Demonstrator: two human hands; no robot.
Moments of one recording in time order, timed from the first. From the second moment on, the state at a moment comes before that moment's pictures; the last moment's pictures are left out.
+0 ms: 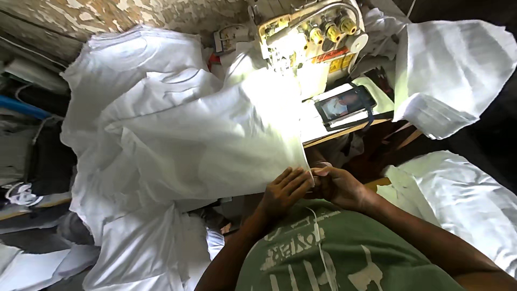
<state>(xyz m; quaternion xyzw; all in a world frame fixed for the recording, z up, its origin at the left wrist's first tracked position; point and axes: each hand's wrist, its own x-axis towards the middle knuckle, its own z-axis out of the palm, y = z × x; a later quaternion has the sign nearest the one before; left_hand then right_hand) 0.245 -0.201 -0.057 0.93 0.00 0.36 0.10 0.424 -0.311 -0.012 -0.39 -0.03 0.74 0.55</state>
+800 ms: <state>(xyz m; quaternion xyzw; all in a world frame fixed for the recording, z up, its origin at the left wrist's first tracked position) 0.261 -0.191 -0.068 0.88 0.12 0.35 0.28 0.414 -0.290 -0.019 -0.50 -0.07 0.64 0.59</state>
